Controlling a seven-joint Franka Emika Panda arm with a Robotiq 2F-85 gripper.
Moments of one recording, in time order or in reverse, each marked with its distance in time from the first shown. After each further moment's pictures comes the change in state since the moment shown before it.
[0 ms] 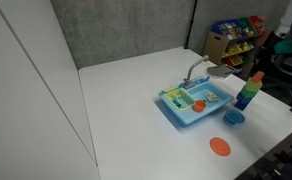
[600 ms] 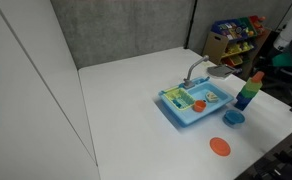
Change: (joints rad) arm 0.004 0.077 -0.060 -0.079 0.003 0.233 -0.001
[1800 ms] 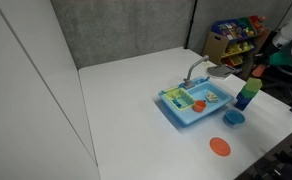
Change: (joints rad) arm 0.184 -0.020 -0.160 -0.039 0.047 0.153 -0.007
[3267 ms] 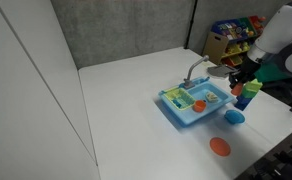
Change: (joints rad) arm 0.021 -0.122 0.342 -0.148 0.063 -0.154 -0.084
